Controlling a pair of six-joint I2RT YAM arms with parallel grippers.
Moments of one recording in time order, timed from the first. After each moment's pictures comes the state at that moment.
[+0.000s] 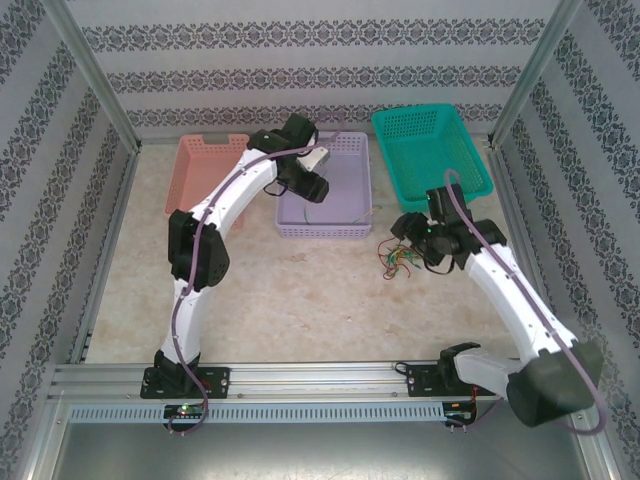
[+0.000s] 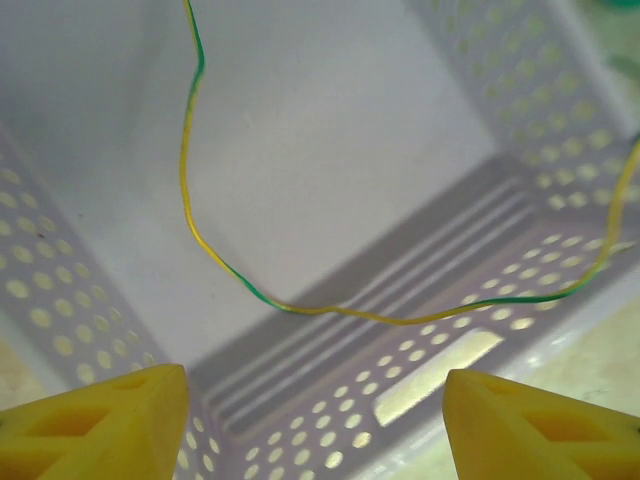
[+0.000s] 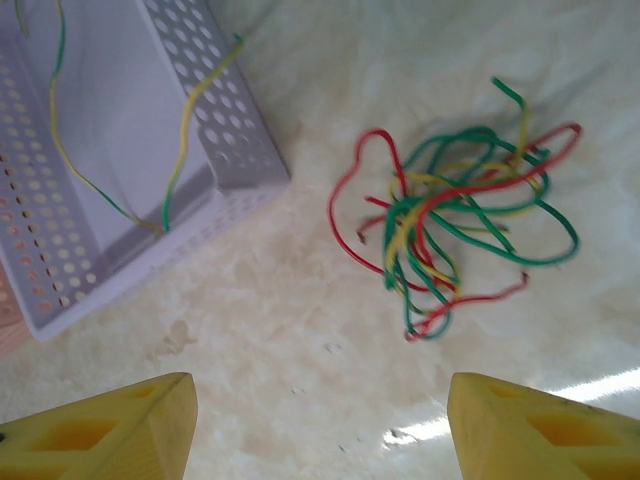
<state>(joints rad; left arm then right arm) -0.47 2.19 2.22 -1.13 0.15 0.02 0.26 1.19 1.04 -0.85 -0.12 0.93</state>
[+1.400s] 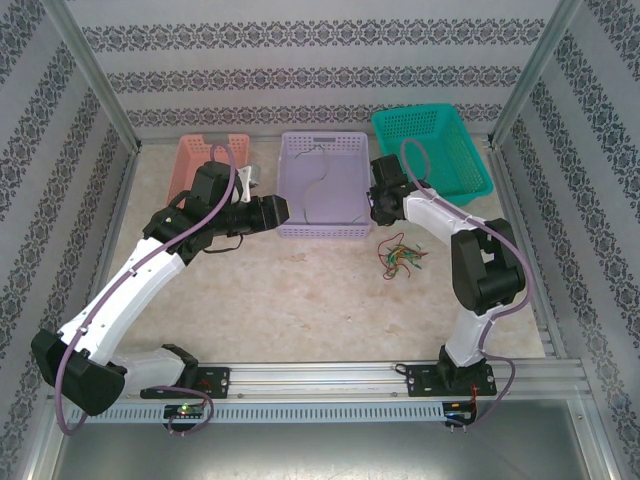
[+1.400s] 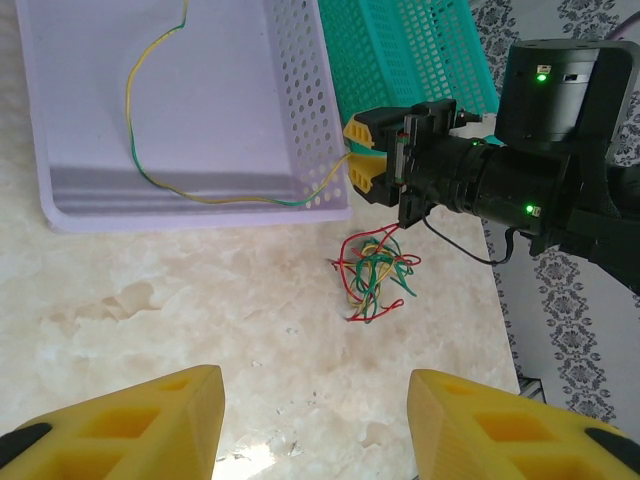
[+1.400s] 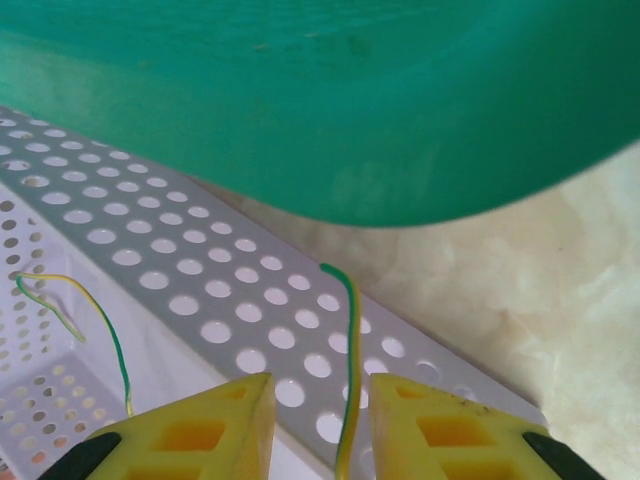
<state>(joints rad) -0.47 1.22 1.25 -0.69 0.29 -0.66 0.34 1.83 1.29 -0.46 0.08 1.60</state>
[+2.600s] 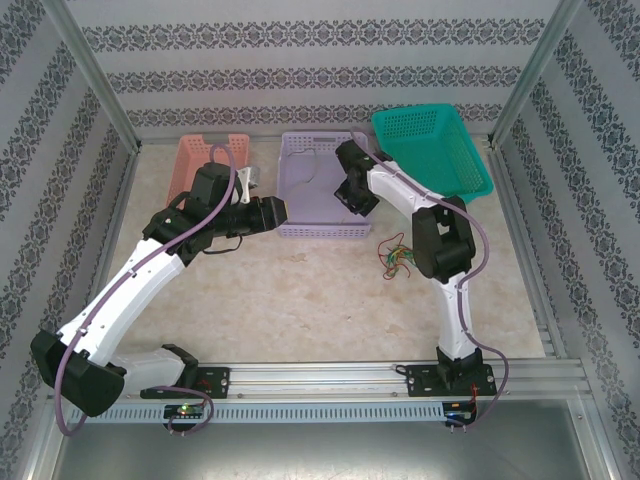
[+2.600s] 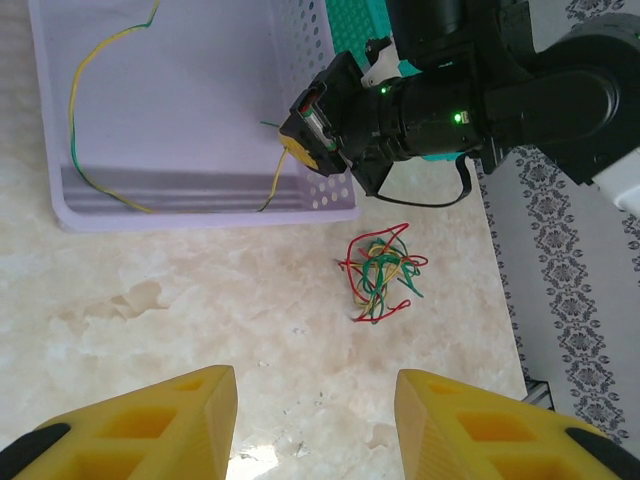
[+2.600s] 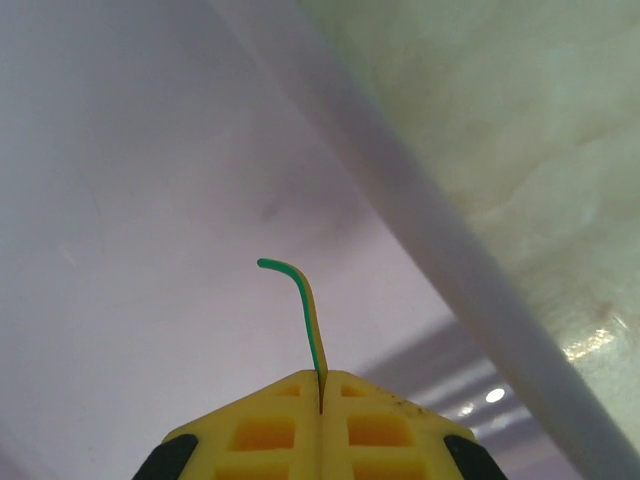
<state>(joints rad) -0.47 1.21 1.25 -0.69 0.28 -0.66 0.41 2.22 1.87 -0.93 0.02 1.17</state>
